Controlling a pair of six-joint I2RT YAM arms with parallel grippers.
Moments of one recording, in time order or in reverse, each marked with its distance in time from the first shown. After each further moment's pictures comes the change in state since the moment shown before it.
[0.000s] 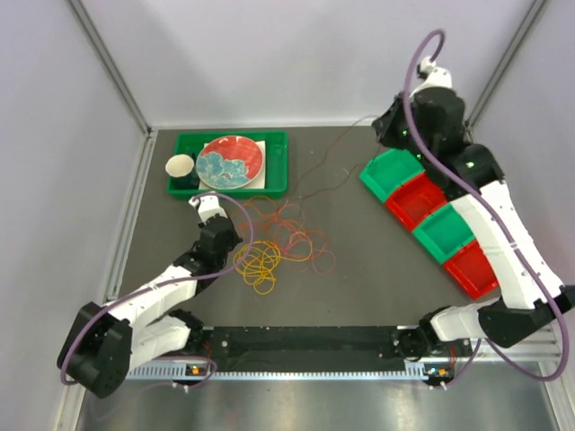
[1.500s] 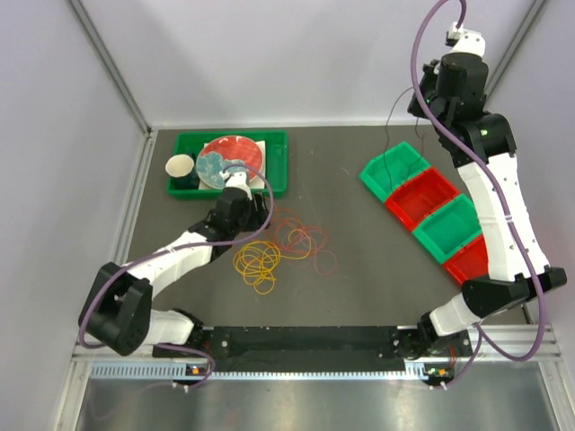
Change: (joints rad) left arm 0.009 0.287 0.297 -0.120 0.346 0.052; right arm -0.182 0.173 0.317 -0.096 0.122 -0.185
